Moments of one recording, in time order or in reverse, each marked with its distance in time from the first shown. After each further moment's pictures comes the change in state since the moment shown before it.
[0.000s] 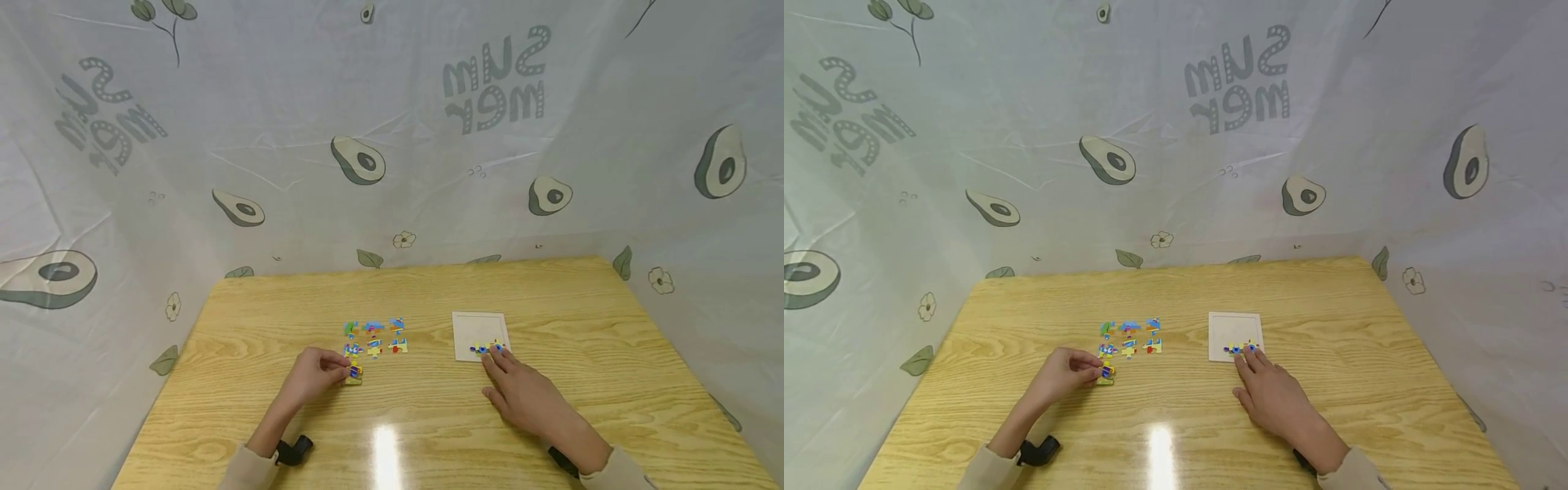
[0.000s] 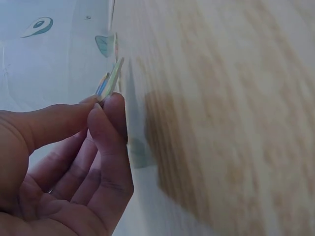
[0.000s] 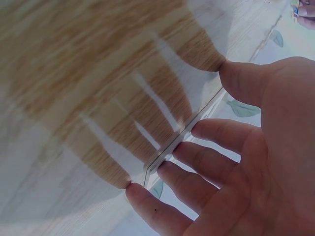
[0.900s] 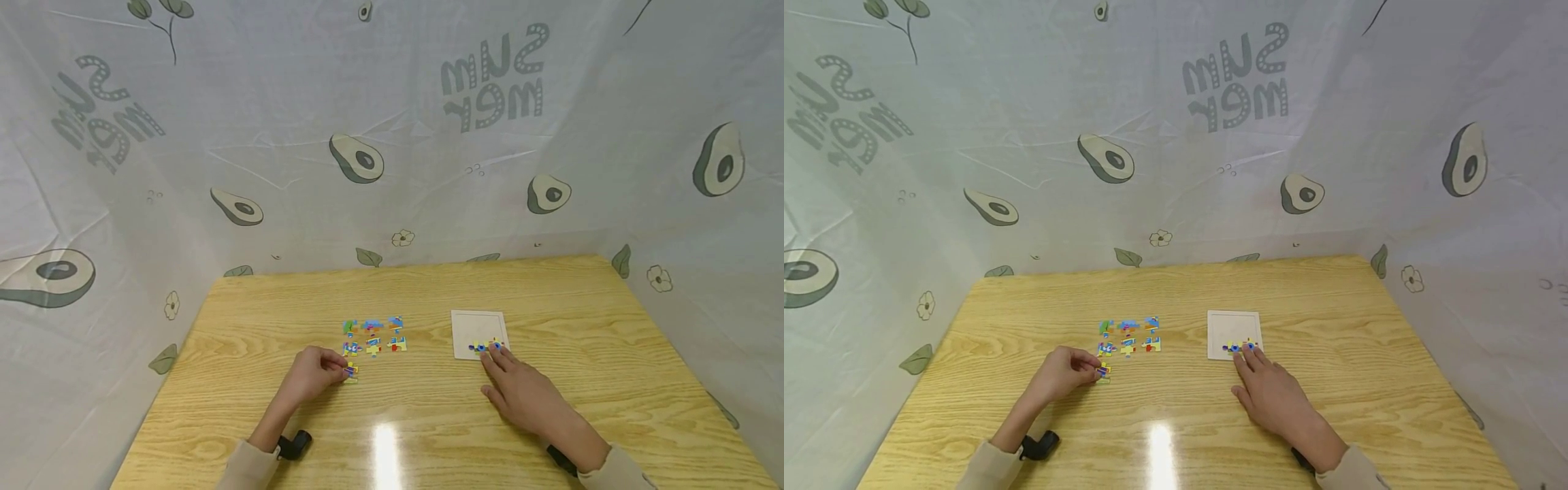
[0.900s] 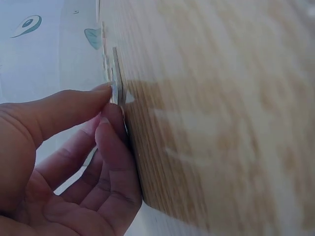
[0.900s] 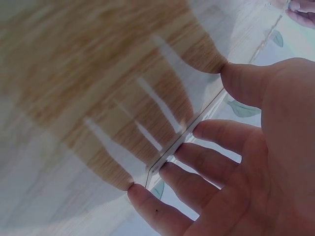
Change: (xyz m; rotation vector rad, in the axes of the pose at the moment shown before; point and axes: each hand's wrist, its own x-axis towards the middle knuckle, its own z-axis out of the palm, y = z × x) left_hand 0.005 -0.007 0.002 0.082 0.002 -0.043; right_hand -0.001 0.001 0.001 -0.005 0.012 0.001
